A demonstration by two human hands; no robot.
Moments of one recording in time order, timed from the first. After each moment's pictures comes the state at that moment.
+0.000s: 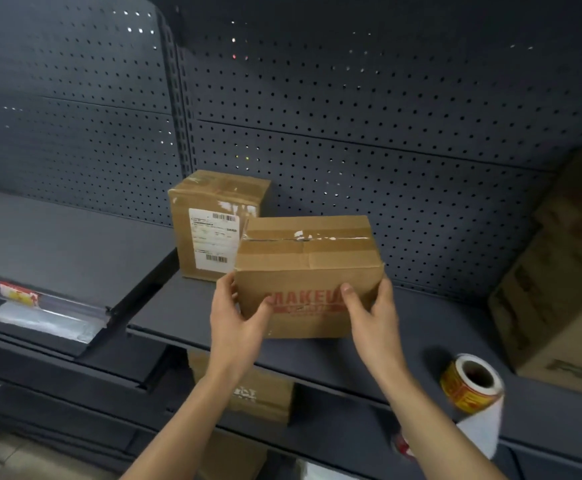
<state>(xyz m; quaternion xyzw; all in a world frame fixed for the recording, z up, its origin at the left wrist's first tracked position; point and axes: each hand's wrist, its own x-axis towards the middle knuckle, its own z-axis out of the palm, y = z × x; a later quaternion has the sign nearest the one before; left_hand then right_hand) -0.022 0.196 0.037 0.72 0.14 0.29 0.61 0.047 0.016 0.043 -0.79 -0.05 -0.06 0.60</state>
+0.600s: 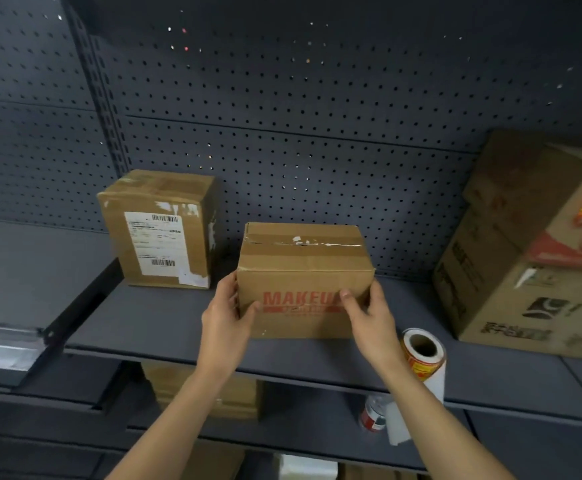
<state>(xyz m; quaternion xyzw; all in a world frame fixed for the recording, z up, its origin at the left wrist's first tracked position) 0.011 0.163 0.014 0.78 0.08 0.19 0.59 0.061 -0.058 0.023 -0.82 0.01 -0.05 0.57</state>
